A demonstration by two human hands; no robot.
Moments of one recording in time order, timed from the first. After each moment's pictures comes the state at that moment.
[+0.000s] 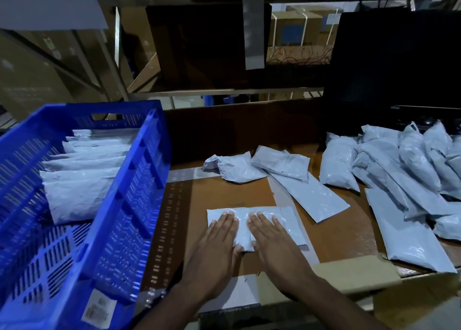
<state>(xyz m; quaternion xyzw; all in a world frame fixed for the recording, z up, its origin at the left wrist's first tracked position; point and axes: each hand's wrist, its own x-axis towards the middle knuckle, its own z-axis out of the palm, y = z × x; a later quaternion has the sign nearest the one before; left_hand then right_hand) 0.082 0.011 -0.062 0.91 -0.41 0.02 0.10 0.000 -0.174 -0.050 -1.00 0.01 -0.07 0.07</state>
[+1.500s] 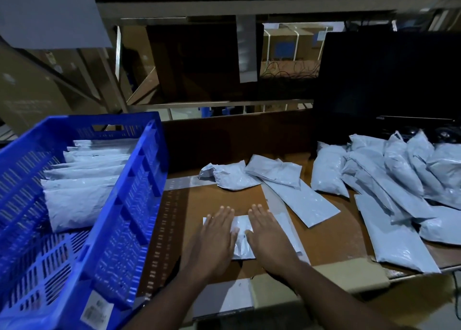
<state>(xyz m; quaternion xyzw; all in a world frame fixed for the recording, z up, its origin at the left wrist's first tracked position) 0.098 -0.019 -0.030 0.93 -0.34 -0.01 0.13 0.037 -0.181 -0.034 -0.99 0.08 0.01 0.14</state>
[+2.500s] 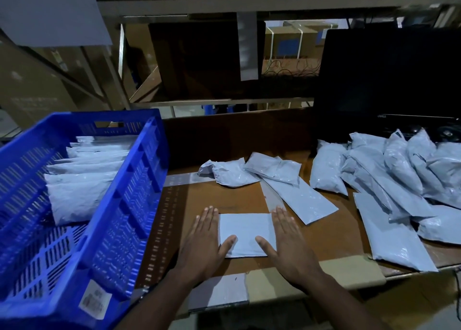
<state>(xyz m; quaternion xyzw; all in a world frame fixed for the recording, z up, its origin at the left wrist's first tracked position) 0.095 0.002 -0.047 0.95 -0.29 -0.05 0.12 -0.016 -0.215 -0.047 -0.97 0.15 -0.01 0.20</state>
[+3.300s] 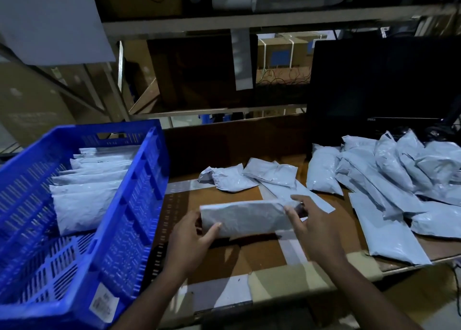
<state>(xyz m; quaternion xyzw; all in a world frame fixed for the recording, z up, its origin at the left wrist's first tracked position) 0.092 0.025 0.003 0.87 -0.20 0.02 0.45 -0.027 -0.239 0.020 -0.89 0.22 -0.22 0.34</state>
